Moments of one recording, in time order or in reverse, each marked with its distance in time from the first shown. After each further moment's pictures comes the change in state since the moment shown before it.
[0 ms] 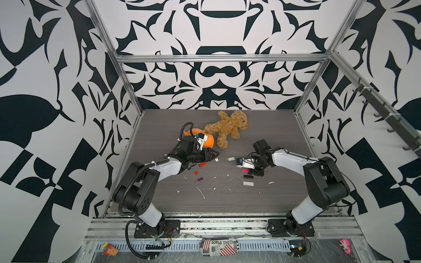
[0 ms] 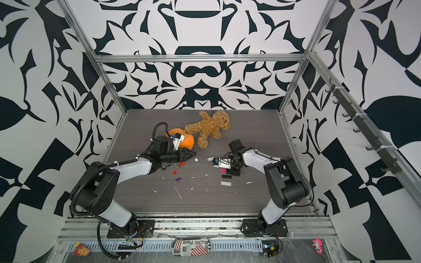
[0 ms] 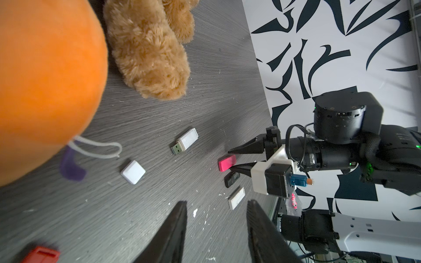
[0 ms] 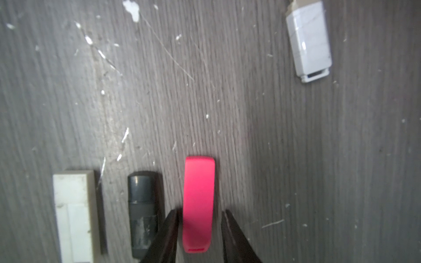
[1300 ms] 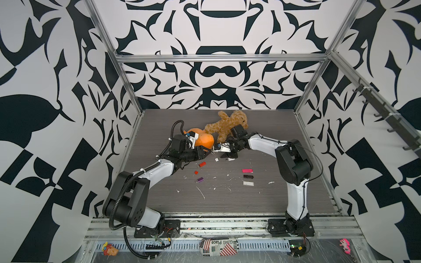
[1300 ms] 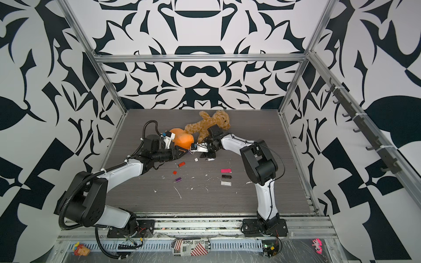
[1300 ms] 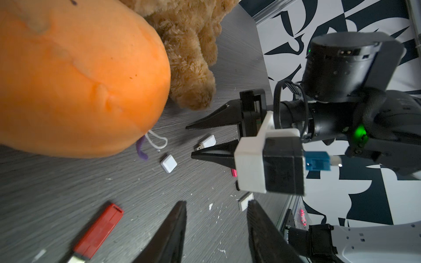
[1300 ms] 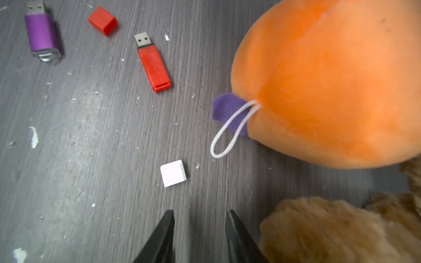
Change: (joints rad) left arm 0.092 -0.132 -0.030 -0.132 -0.047 0.045; right arm 0.155 0.428 0.541 0.093 -0.284 -0.061
